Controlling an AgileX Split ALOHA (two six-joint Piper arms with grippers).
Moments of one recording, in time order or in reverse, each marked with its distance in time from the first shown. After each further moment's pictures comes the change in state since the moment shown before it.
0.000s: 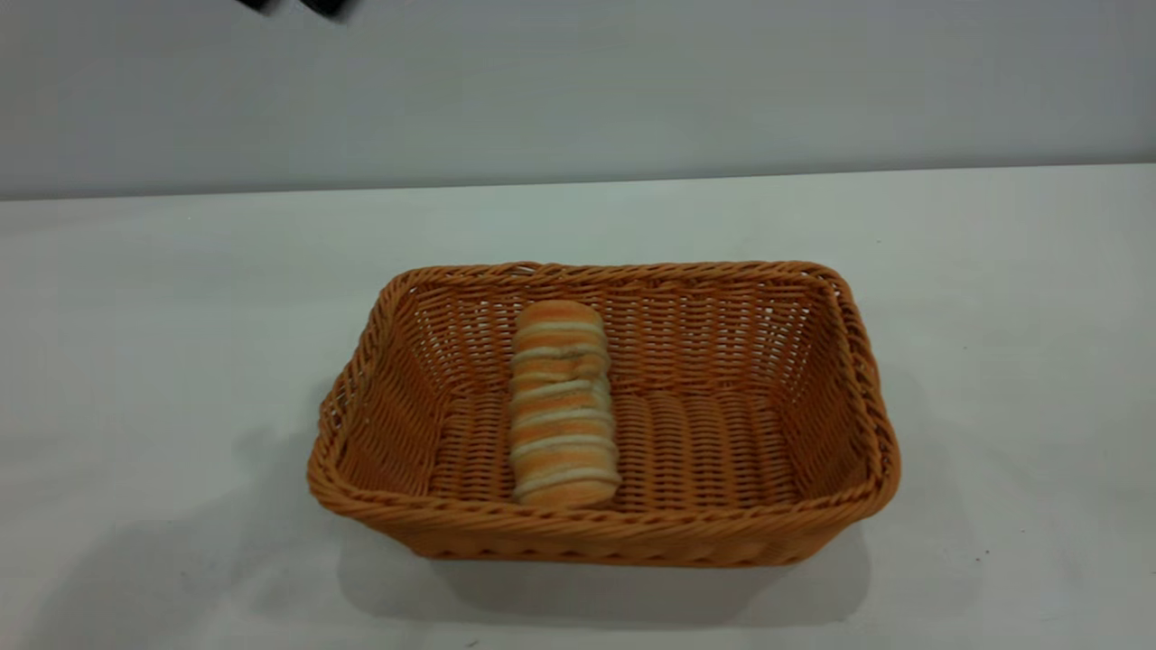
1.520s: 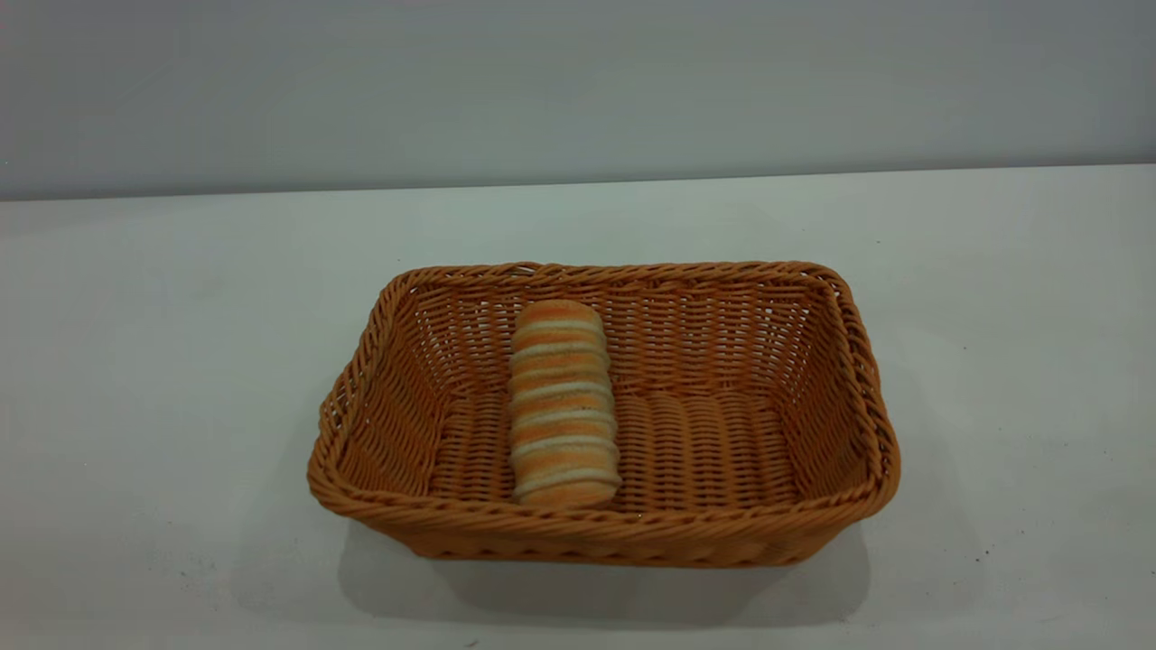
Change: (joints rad) left arm 0.020 -1.199 0.611 0.185 0.399 -0.194; right arm 0.000 -0.425 0.370 -0.161 -0.076 0.160
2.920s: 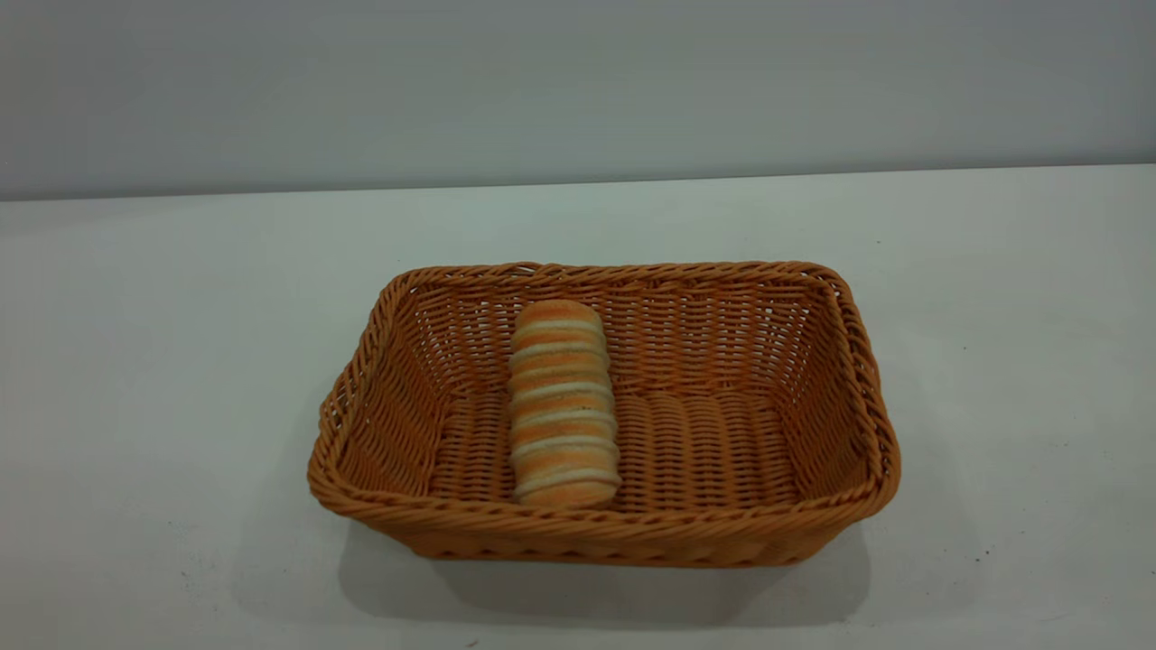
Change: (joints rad) left arm 0.000 -0.198 0.116 0.148 0.044 -0.153; right arm 0.000 0.000 0.000 0.003 0.000 0.003
